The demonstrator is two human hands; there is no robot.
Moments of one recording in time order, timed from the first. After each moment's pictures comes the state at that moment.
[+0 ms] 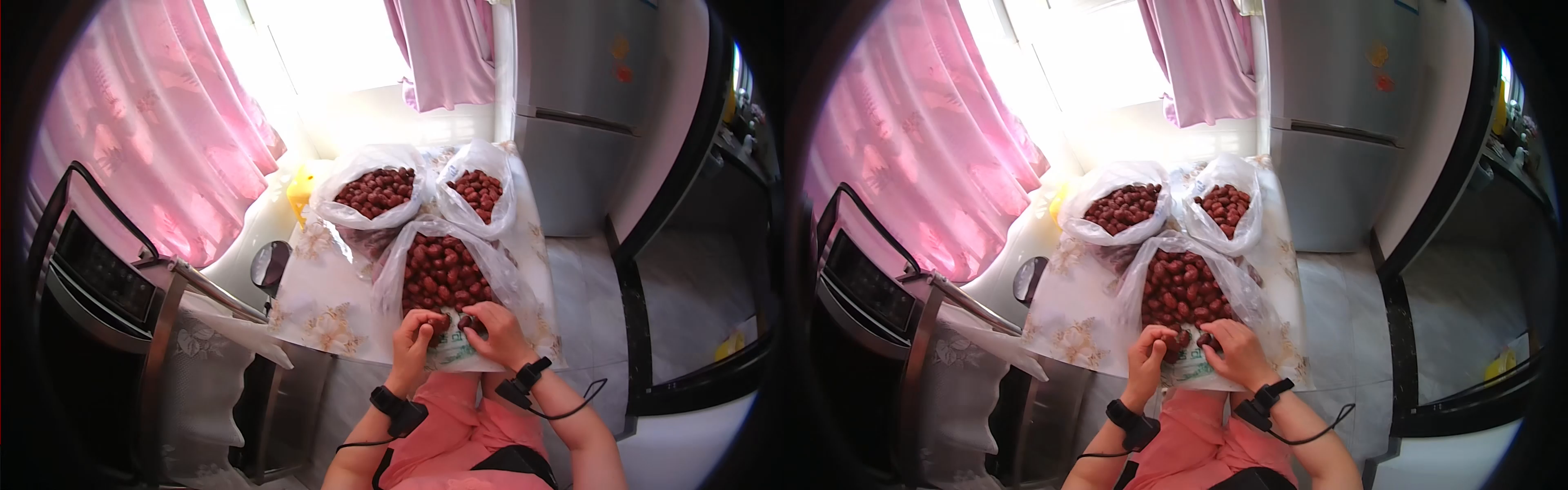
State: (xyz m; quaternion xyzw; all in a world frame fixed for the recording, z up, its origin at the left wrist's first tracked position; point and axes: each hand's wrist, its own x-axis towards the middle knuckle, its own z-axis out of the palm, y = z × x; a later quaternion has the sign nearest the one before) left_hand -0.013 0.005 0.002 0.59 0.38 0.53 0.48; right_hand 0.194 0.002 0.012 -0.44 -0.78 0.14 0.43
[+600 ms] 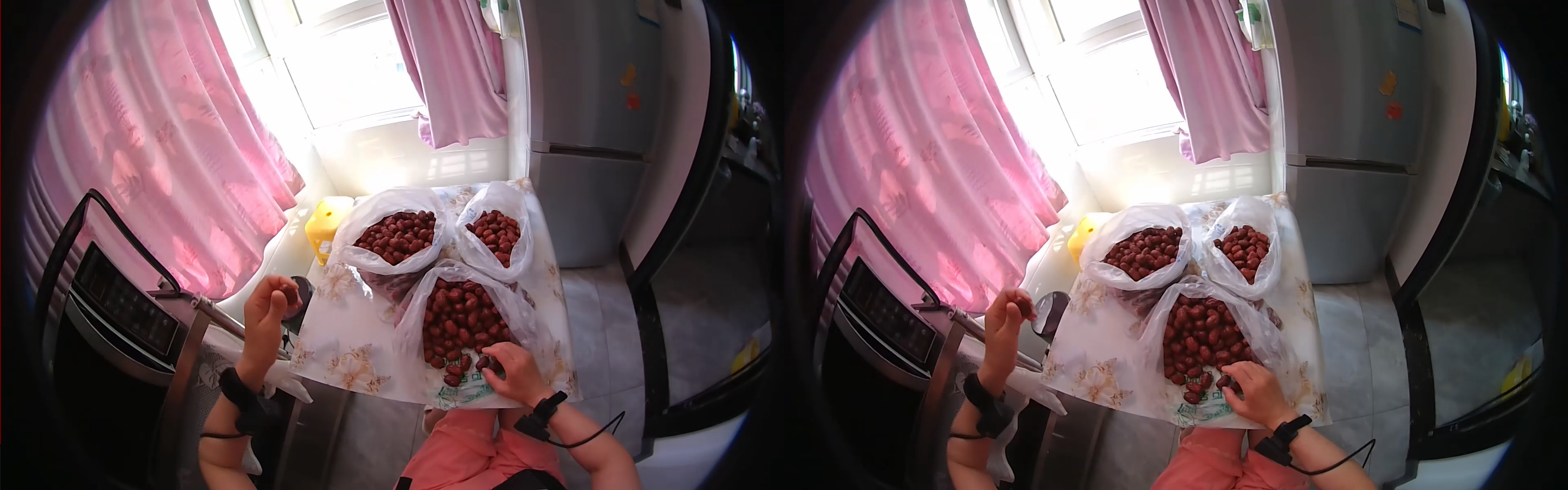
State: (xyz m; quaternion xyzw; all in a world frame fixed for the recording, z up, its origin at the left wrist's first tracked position) left_hand -0.195 0.071 0.209 0.68 0.43 0.50 0.32; right_hand 0.194 0.002 0.017 -0.45 -0.78 0.13 0.41
